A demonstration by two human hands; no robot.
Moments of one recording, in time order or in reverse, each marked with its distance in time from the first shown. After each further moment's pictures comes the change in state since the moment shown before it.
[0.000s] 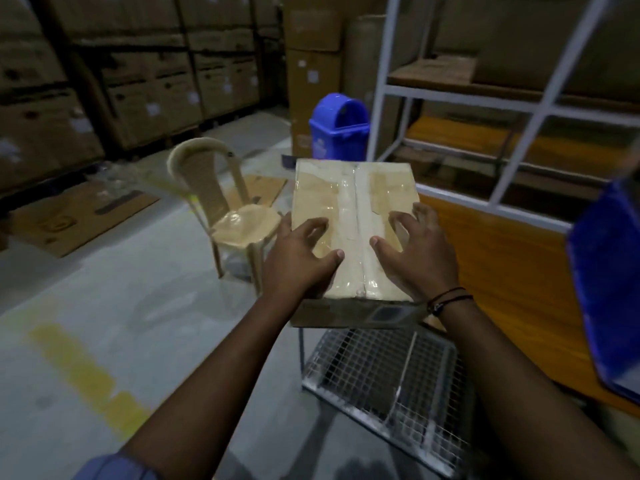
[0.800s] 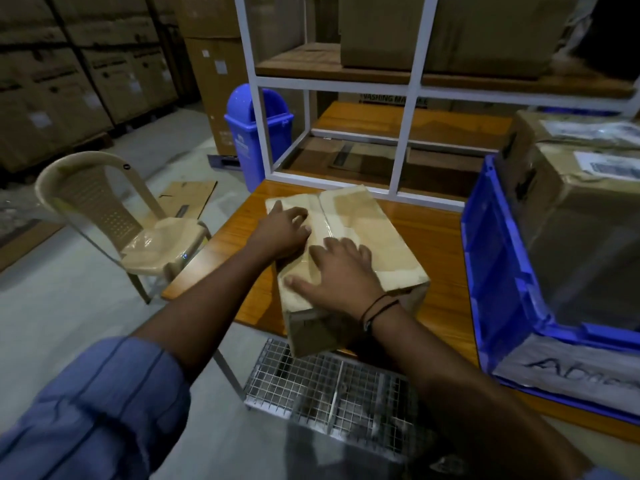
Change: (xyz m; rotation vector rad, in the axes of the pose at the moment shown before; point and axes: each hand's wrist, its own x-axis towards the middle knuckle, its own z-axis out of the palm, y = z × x) left_hand 0.146 0.120 0.216 0.305 -0.458 0.101; right_hand 0.032 0.133 -0.036 -0.210 -0.447 -0.036
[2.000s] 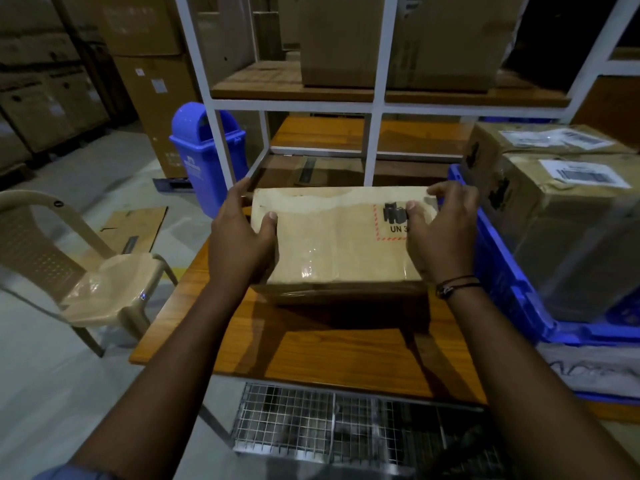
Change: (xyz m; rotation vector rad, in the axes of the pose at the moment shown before) left_hand -0.010 -0.004 -0.051 -0.497 0.493 0.170; right_hand 0.014 0.095 -0.075 0.339 0.939 0.463
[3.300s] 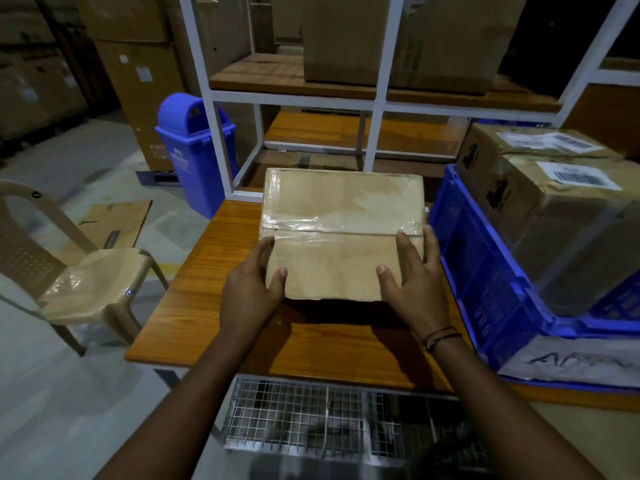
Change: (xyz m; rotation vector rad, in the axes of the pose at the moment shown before) left_hand -0.063 -0.067 0.011 0.038 -0.167 0.111; right_hand -0.085 0.031 0.022 -0.099 -0.289 -0.028
